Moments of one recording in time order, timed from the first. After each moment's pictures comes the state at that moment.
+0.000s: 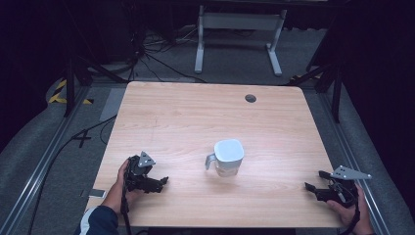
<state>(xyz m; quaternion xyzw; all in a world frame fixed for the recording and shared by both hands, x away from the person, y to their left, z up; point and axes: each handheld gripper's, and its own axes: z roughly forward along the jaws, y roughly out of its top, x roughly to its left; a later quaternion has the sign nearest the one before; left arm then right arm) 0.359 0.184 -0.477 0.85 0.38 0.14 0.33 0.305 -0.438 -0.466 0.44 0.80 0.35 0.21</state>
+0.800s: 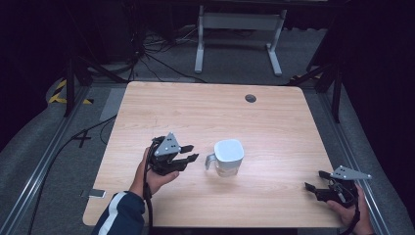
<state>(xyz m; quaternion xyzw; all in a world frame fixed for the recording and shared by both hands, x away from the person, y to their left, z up) 0.364 0.102 -0.384 0.84 0.21 0.14 0.49 0.304 -0.438 -0.467 0.44 0.80 0.35 0.22</state>
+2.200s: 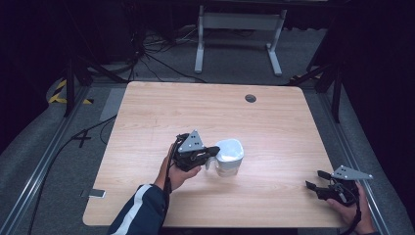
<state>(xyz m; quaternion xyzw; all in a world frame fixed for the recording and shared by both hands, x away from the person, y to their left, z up) 0.379 0.056 -0.393 0.82 0.18 0.10 0.53 0.304 -0.438 -0.461 0.43 0.80 0.36 0.22</state>
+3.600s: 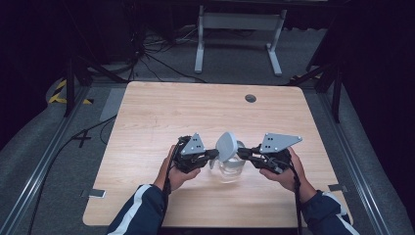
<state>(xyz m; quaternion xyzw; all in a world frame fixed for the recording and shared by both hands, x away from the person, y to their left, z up) 0.380 0.054 -0.404 0.84 0.17 0.11 0.50 0.351 -0.216 -0.348 0.16 0.86 0.45 0.17</state>
